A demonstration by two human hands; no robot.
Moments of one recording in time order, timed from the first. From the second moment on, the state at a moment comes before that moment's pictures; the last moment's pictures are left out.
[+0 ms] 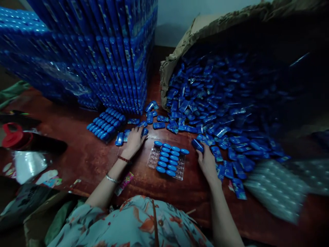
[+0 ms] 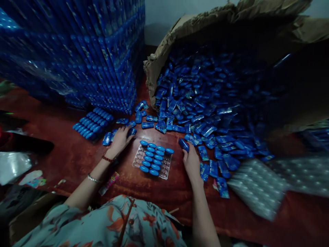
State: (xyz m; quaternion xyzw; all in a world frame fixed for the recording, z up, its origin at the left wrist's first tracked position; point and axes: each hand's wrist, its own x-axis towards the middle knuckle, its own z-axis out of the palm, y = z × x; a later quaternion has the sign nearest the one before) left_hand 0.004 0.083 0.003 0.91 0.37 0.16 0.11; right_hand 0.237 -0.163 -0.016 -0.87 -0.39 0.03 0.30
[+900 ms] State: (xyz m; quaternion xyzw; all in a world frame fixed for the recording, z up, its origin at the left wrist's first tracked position) left_hand -0.020 0.017 -0.005 0.88 0.17 0.34 0.28; right_hand 0.190 -0.168 0.036 -0.74 -0.64 0.03 0.20
